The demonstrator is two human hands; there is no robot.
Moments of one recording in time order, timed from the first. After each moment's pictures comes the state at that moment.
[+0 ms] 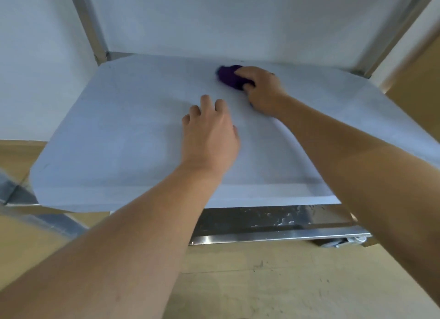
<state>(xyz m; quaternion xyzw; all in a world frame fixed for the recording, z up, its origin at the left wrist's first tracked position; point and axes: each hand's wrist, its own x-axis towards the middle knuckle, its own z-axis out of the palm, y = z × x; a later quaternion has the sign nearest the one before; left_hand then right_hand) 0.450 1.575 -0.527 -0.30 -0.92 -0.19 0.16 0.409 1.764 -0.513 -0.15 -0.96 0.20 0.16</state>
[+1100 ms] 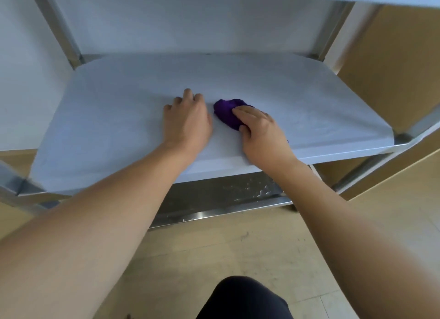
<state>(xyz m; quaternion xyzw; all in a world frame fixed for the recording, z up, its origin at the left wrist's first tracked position) 0.455 1.581 -0.518 -0.35 -0.91 -0.15 0.16 0.573 1.688 -0.522 -0.18 -0.94 0.15 0.24</state>
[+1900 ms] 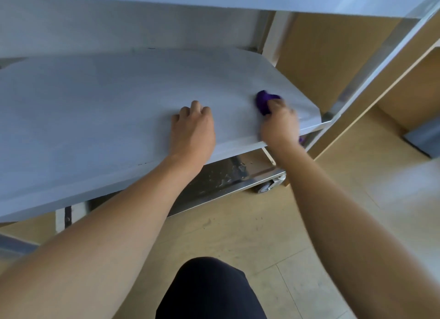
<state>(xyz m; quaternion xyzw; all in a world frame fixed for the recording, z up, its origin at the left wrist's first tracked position) 0.552 1.642 -0.523 -0.44 -0.88 -0.17 0.09 0.670 1.791 -0.513 -0.47 -0.85 0.11 0.22</state>
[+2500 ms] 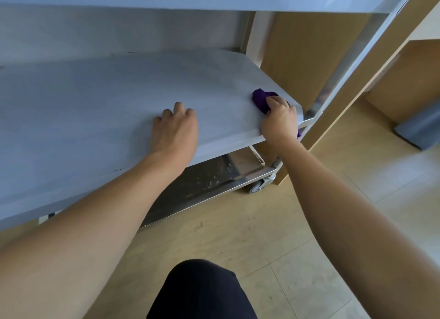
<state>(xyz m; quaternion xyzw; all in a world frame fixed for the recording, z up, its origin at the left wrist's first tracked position) 0.560 1.648 -0.510 -0.44 -0.89 -0.10 0.09 0.700 1.831 -0.516 -0.47 -0.85 0.10 0.23</state>
